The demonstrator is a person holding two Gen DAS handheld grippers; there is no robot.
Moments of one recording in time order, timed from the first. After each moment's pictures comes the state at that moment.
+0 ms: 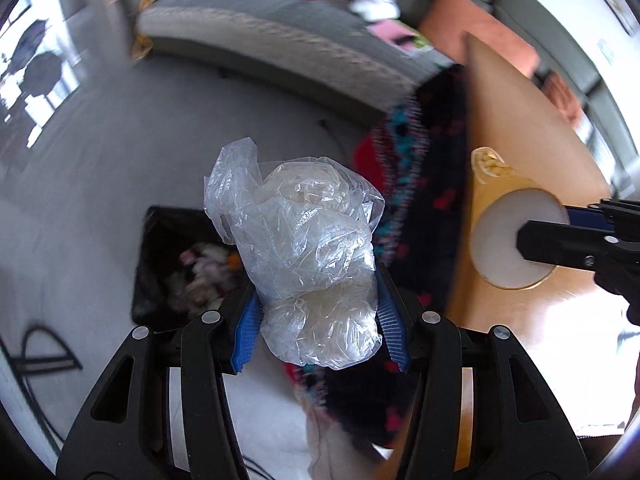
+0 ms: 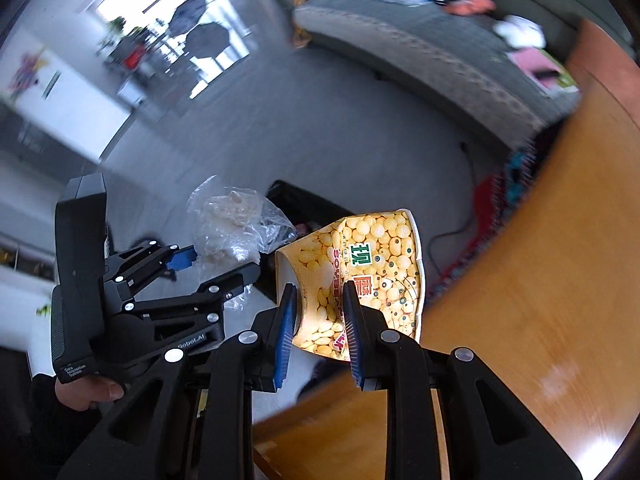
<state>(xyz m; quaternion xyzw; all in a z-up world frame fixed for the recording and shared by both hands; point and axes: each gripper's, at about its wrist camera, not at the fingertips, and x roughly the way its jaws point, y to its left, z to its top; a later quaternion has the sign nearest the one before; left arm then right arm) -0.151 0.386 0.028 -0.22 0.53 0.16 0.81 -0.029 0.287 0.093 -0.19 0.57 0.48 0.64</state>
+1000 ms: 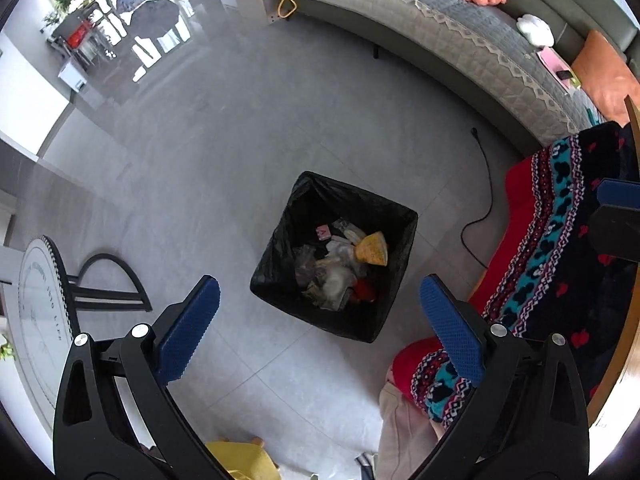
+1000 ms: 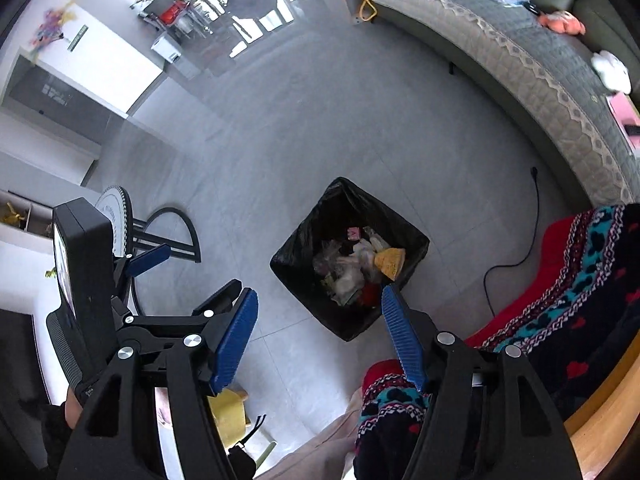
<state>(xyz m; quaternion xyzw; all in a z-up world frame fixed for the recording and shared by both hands) -0.232 0.543 -0.009 -0.22 0.56 0.35 0.72 -0.087 0.451 0.062 -0.23 0.58 0.53 0.58</state>
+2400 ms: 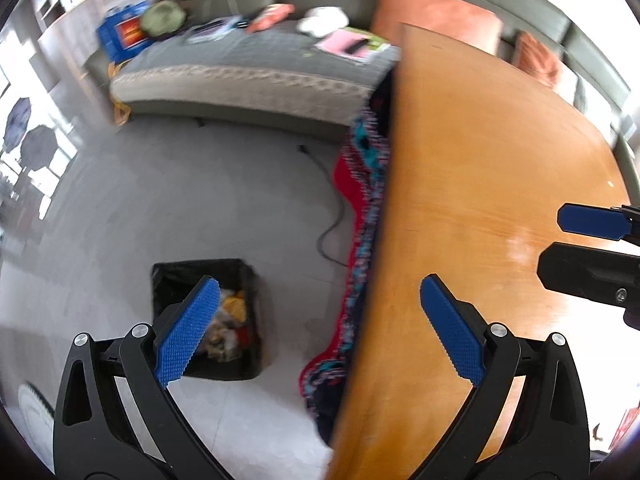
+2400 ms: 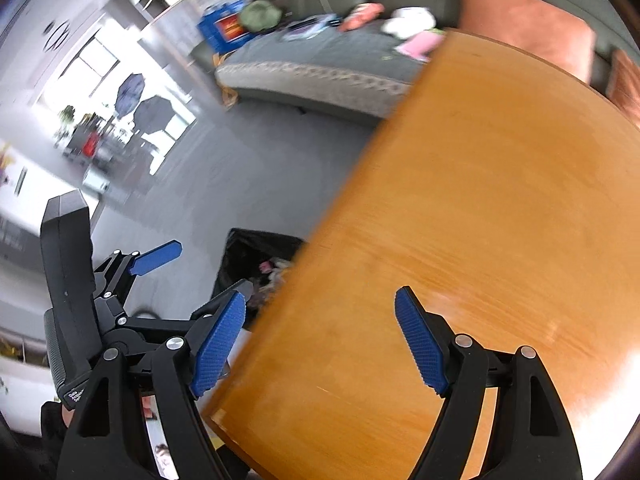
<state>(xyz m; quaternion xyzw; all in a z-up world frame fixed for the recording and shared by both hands) -0.055 0.284 0.067 -0.09 0.53 0.13 0.84 0.027 0.117 0.118 -0.06 0.57 0.37 0.73</state>
